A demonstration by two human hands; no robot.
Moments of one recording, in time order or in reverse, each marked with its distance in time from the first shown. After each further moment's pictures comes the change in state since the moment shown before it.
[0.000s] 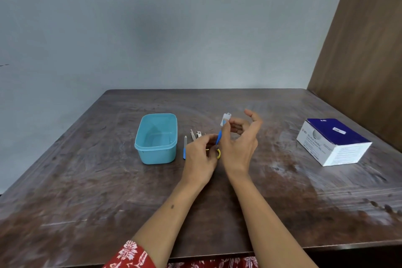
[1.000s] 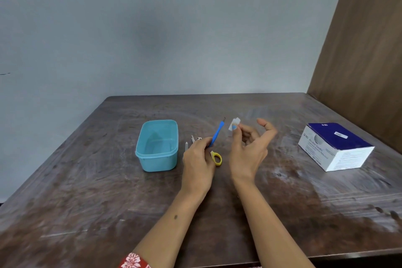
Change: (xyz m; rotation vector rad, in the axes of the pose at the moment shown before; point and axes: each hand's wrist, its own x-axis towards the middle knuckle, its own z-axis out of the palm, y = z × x) left_hand 0.001 -0.002 0.001 0.105 0.165 0.036; right_hand 0.004 -0.005 -0.006 0.137 0.117 0.120
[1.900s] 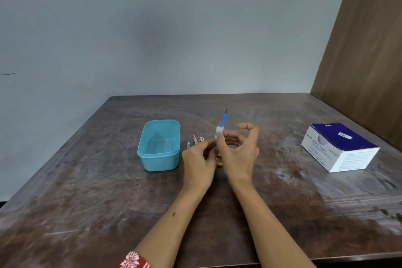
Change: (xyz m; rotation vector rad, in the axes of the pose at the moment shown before) left_hand 0.001 0.002 -0.003 -0.121 -0.041 -0.060; right_hand -0.008 0.001 0.001 -0.072 -0.249 0.051
